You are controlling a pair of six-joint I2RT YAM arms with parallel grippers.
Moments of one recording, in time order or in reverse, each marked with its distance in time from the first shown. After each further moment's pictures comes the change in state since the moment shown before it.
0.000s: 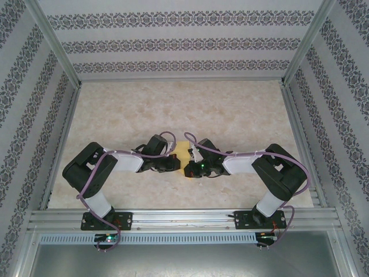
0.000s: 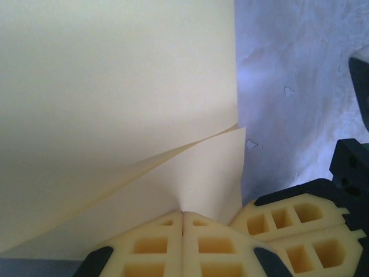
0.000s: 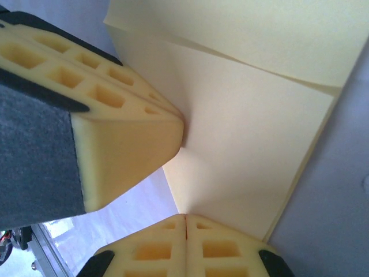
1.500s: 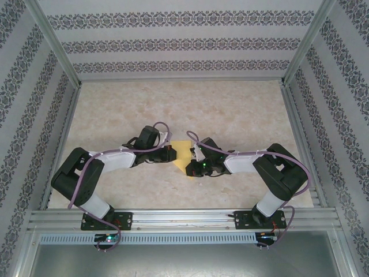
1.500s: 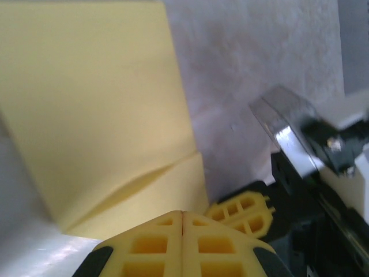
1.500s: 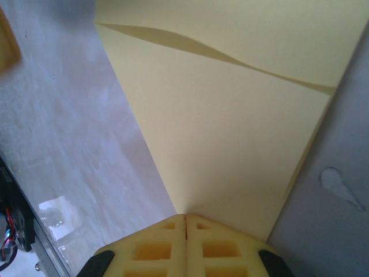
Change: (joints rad) left arm 0.062 -0.115 0.041 -0.086 0.042 0.126; right arm -0.032 -0.006 -0.005 -0.009 -0.016 0.000
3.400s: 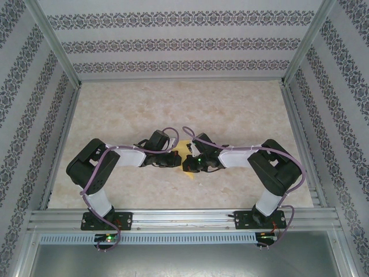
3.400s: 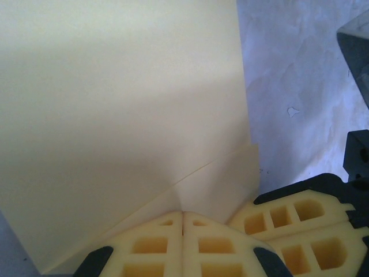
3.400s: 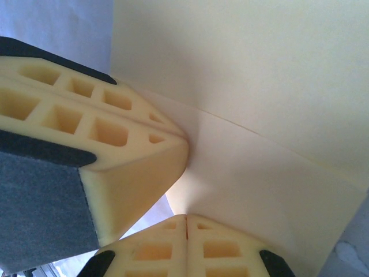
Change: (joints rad) left arm -0.055 0.161 0.052 -0.003 -0.066 0.000; right arm 0.023 0.069 0.127 -0.082 0.043 0.035
